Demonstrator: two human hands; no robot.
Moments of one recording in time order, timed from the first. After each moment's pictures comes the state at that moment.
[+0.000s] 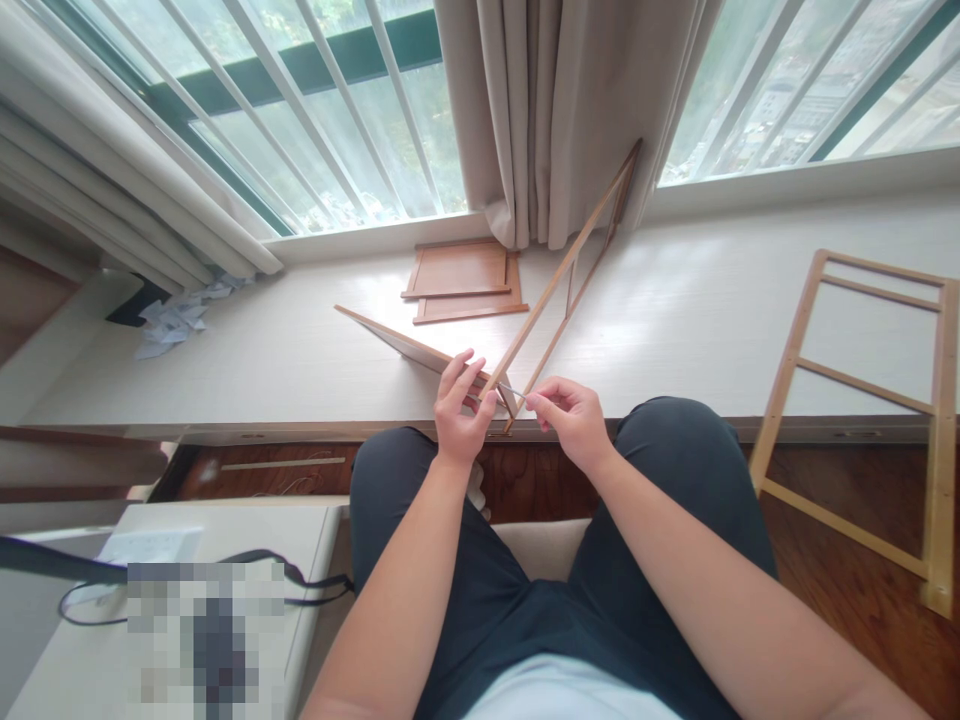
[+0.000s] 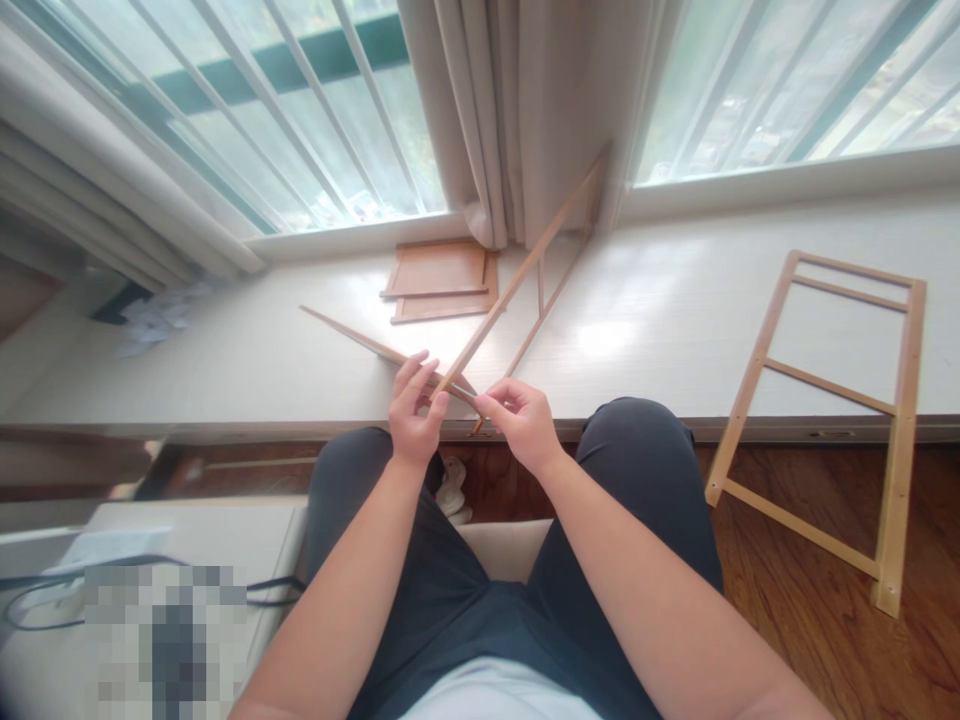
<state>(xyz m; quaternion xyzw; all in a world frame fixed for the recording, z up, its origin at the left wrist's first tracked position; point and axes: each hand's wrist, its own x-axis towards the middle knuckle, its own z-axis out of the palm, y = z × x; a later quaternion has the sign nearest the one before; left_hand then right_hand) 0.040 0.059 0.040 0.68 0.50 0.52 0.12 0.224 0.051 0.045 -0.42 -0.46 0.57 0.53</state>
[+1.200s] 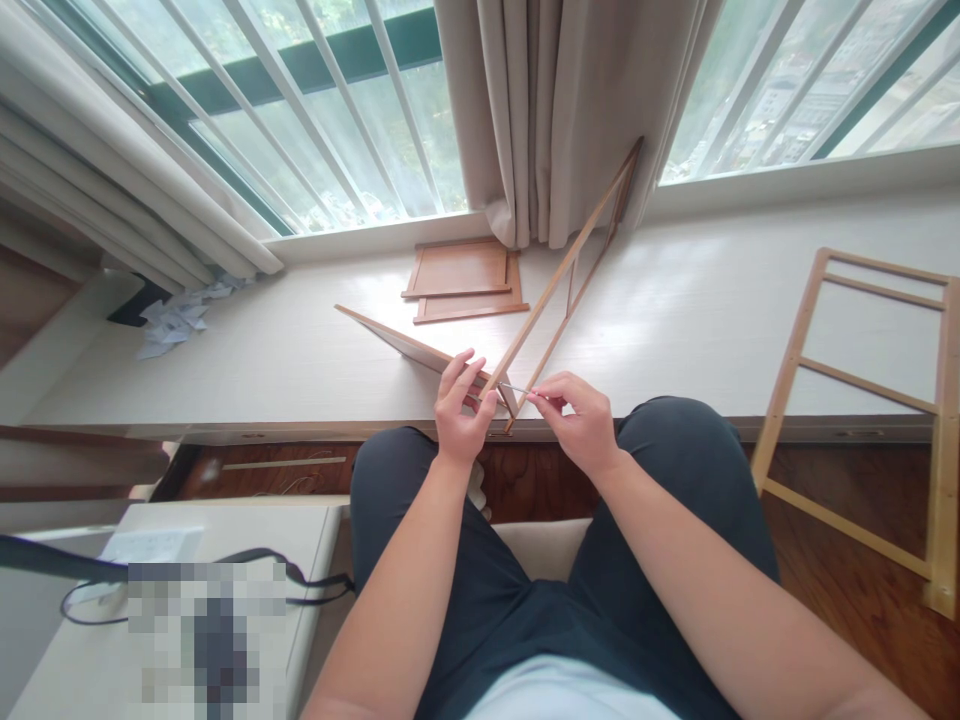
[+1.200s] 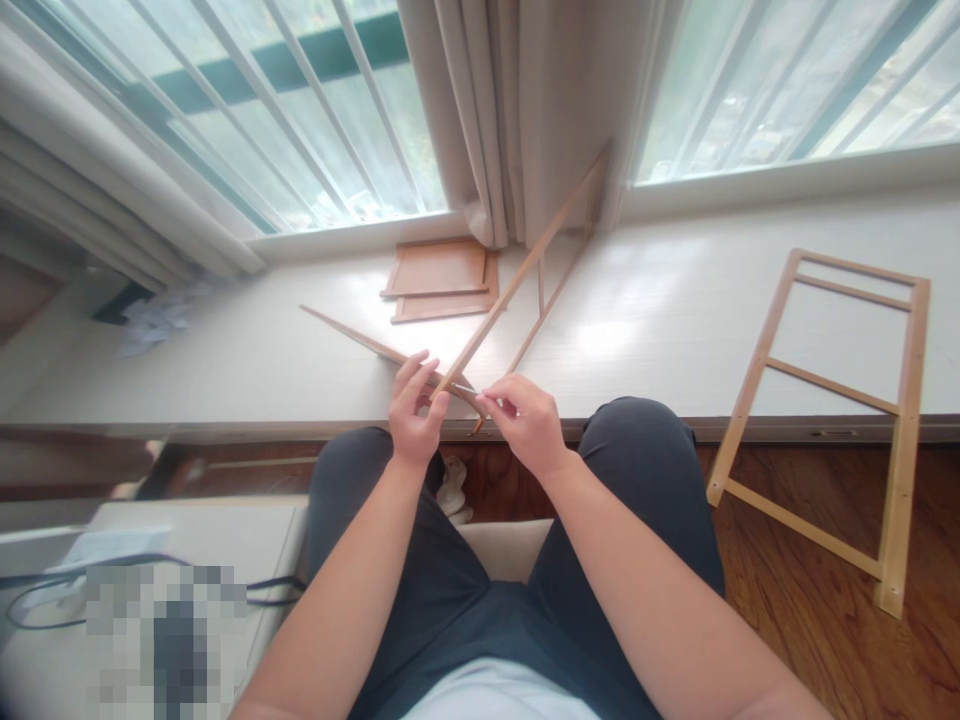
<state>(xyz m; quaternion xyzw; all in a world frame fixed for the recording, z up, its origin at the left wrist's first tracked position) 0.040 0.058 0.041 0.69 0.51 0.51 0.11 0.232 0.052 0.045 -0.41 -0.66 0.28 0.56</state>
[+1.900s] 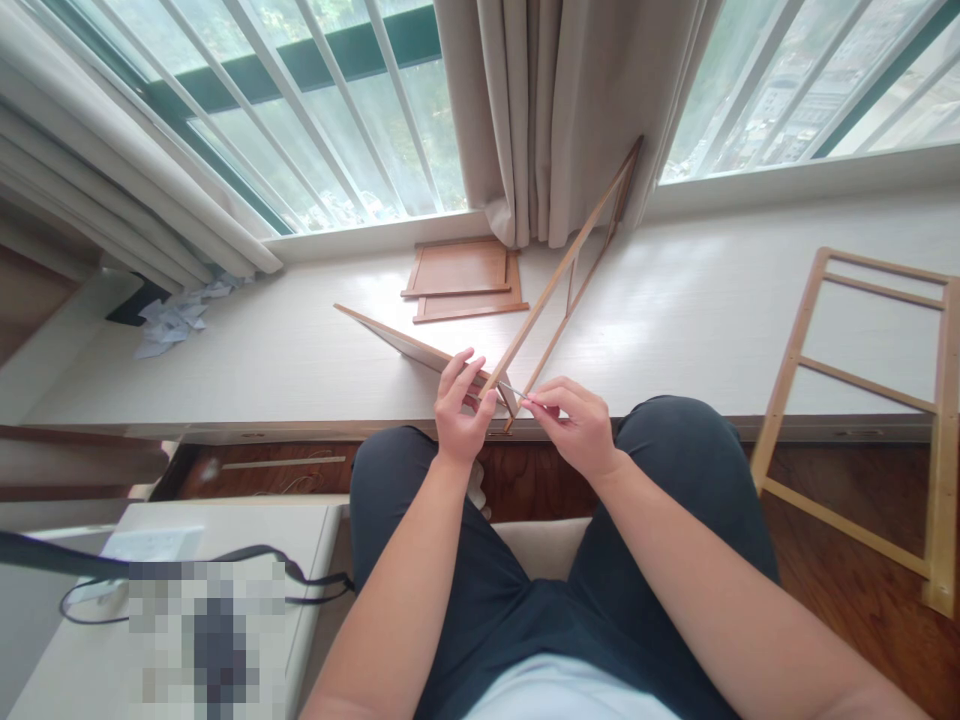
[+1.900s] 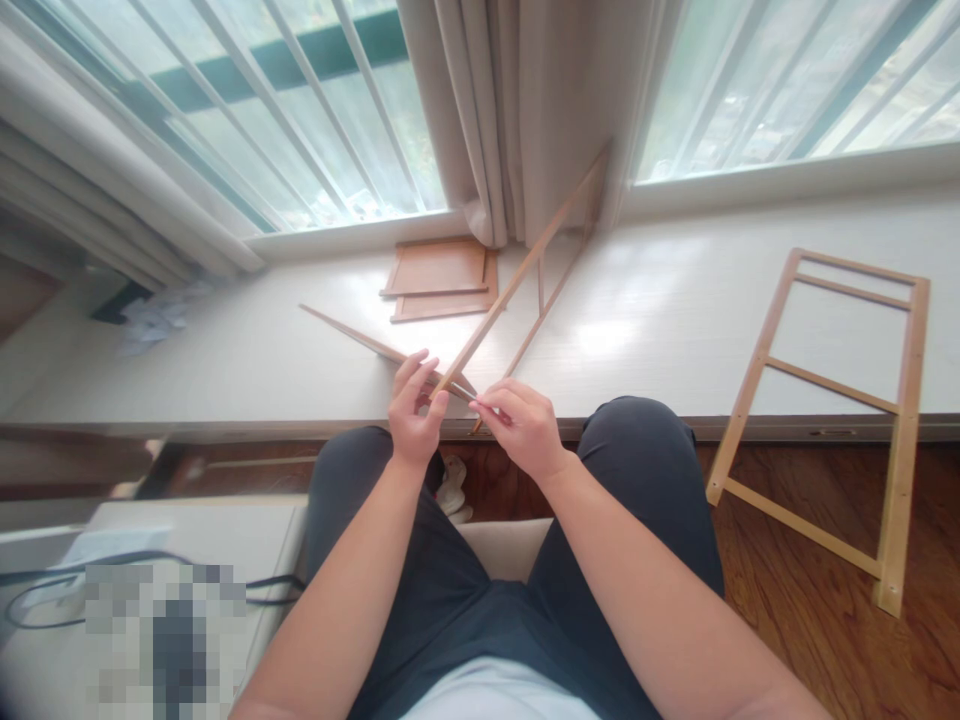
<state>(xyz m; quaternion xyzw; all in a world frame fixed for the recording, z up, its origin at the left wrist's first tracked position) 0.040 0.059 0.039 0.69 0.51 0.51 0.10 0.232 0.049 0.046 -0.37 -0.70 0.25 0.56</state>
